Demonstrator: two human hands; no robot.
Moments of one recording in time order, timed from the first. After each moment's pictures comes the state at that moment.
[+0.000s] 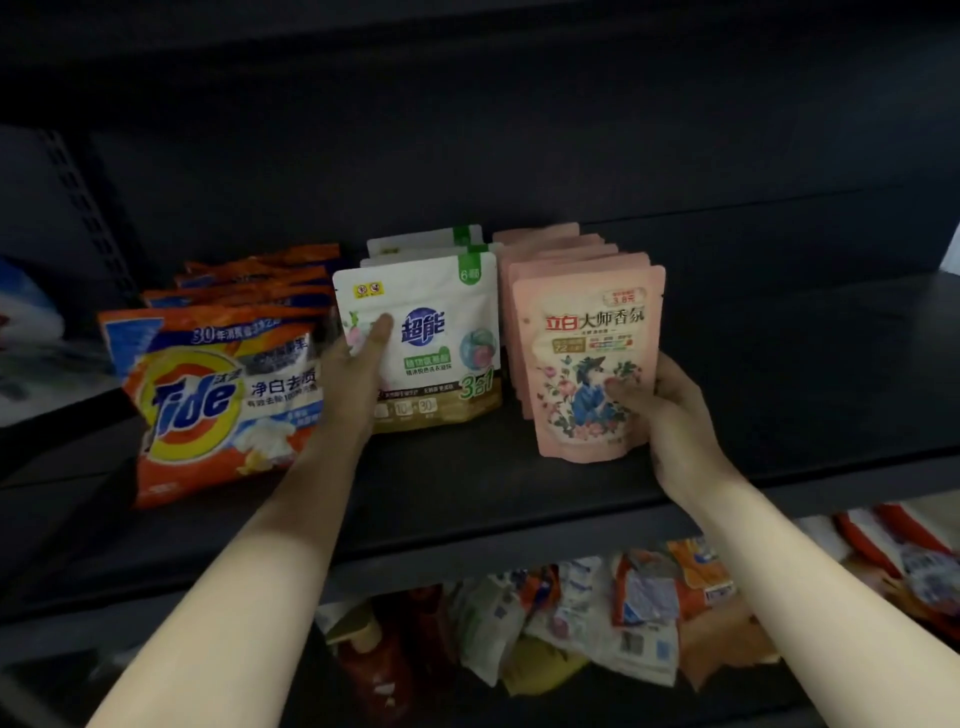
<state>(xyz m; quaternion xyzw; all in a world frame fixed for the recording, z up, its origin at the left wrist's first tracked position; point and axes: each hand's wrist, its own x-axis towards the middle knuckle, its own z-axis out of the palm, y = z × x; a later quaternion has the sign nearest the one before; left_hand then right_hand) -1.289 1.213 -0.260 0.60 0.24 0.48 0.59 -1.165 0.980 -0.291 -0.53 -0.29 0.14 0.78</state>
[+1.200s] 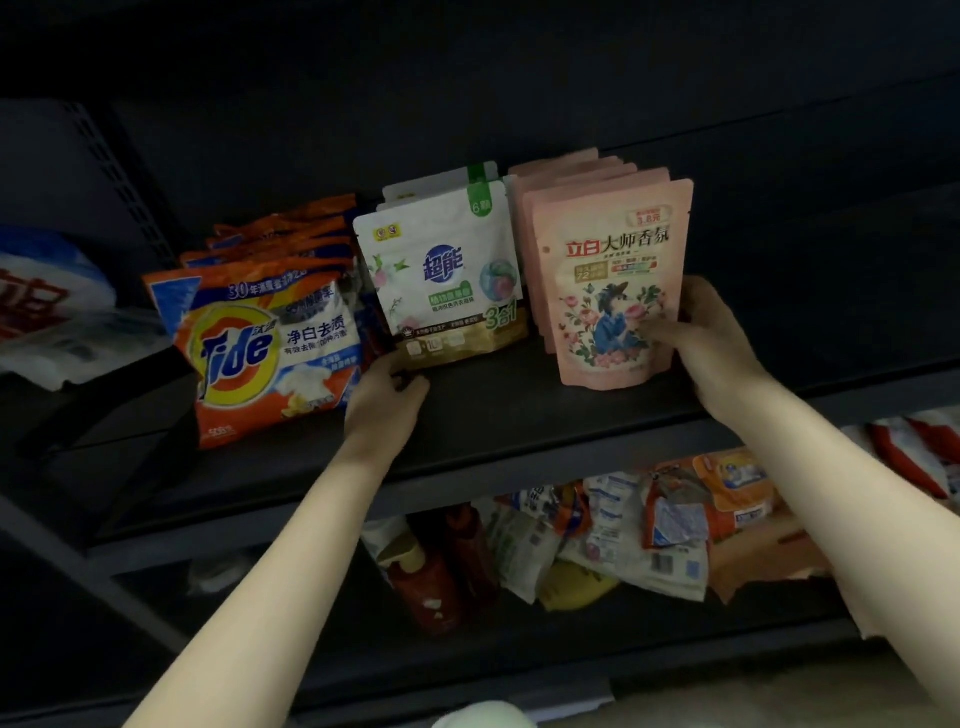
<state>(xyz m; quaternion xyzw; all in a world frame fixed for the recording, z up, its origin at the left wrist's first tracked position) -1.350 1.170 -0.291 0.81 0.39 0.29 0.33 -1.165 0.972 -0.286 -0.65 -0.26 0.13 0.71</state>
